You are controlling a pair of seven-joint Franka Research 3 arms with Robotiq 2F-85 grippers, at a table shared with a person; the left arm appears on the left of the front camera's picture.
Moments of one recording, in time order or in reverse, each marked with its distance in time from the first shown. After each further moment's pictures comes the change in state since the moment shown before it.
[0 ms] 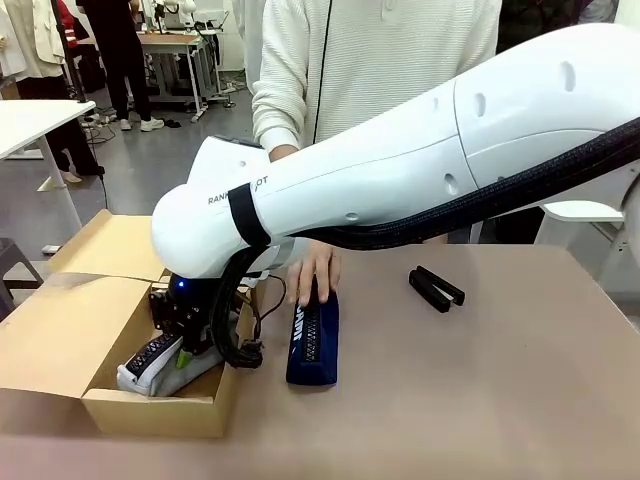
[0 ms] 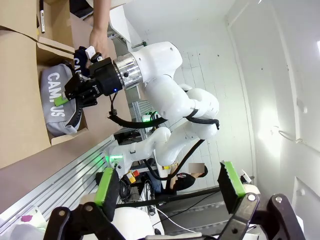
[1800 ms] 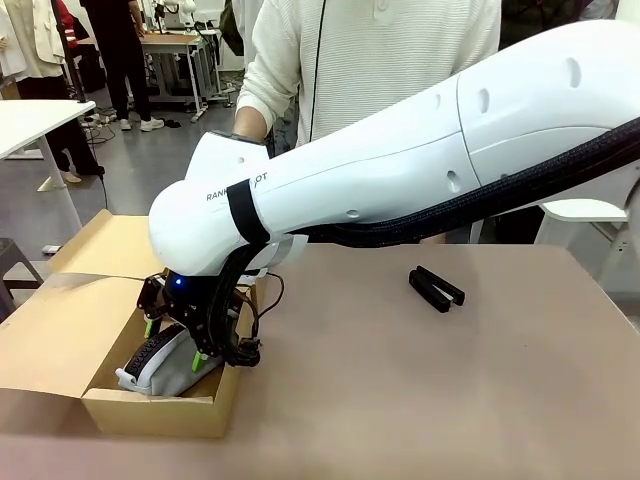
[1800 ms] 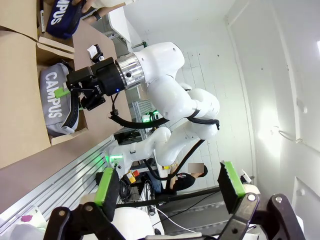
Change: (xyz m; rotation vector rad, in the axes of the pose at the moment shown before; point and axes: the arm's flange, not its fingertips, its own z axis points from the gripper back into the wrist) left arm 0.000 0.000 0.000 0.000 0.000 0.000; right arm -0.005 0.002 0.005 0.010 0.001 0.009
